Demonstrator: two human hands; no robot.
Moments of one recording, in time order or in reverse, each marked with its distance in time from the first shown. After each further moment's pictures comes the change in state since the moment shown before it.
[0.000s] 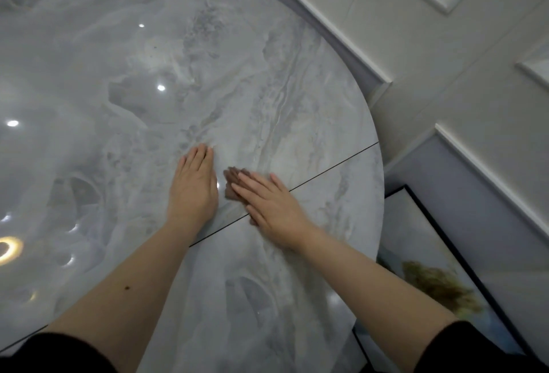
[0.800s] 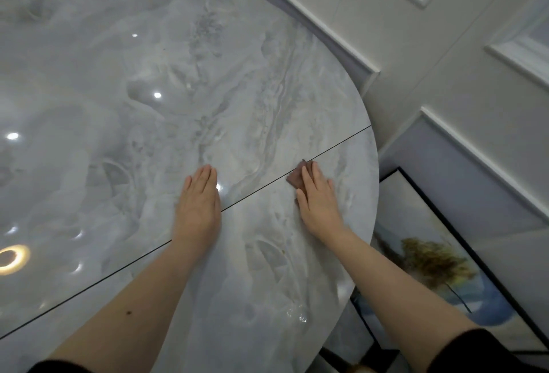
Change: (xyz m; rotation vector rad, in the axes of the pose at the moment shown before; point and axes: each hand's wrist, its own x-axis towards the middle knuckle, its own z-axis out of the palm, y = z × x) left_hand -0.082 -0.010 -0.017 -0.014 -0.027 0.040; right_hand -0.069 -0.012 -0.005 0.121 0.134 0.603
